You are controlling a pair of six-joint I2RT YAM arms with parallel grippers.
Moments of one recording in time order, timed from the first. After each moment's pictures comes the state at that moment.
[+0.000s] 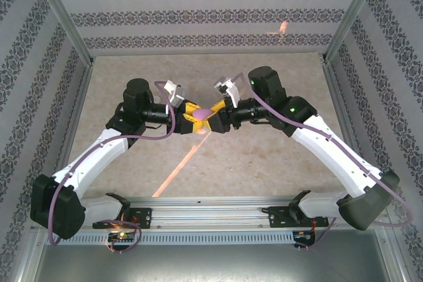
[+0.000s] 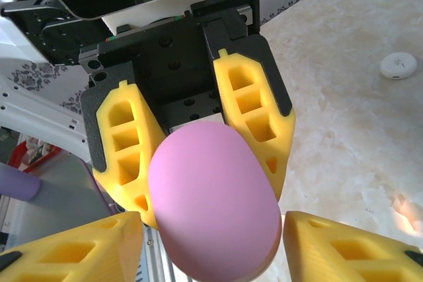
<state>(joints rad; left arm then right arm) -0.38 1.22 0.94 0.10 1.21 -0.08 0.64 1.29 1.35 -0.64 -0.74 0.10</state>
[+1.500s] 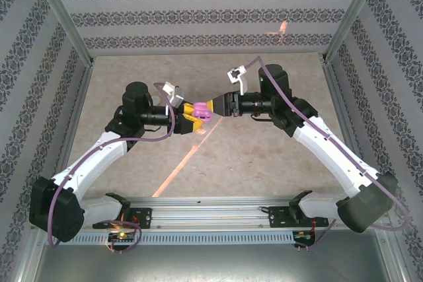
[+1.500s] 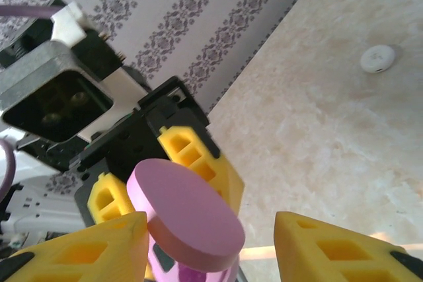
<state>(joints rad) -0.38 1.20 0.89 0.11 1.13 -0.11 0.53 1.27 1.23 -0.38 -0.74 0.53</state>
